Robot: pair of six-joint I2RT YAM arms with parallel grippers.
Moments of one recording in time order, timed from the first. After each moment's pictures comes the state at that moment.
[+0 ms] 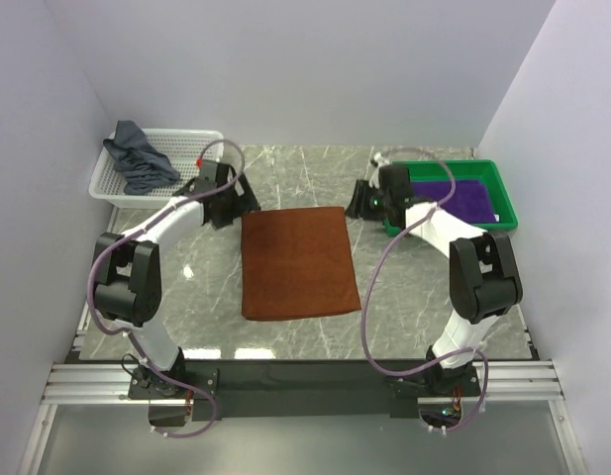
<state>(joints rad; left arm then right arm) -0.26 1.72 1.20 -0.34 0.03 -0.69 0.26 1.73 1.12 -0.12 -0.23 0.37</state>
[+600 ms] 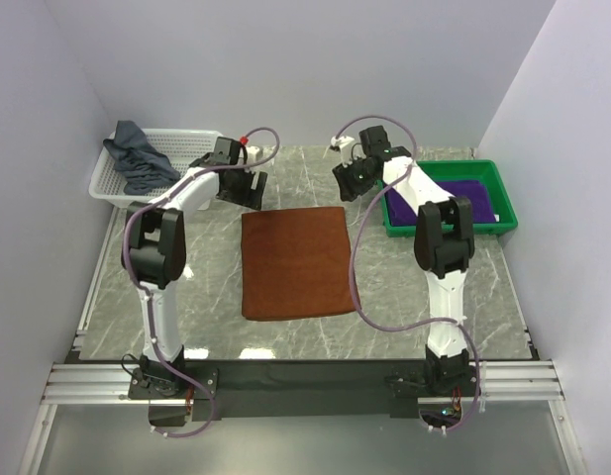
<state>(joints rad) -0.25 2.03 1.63 -0.54 0.13 0.02 0.27 2.18 1.88 -0.64 -0.34 -0.37</state>
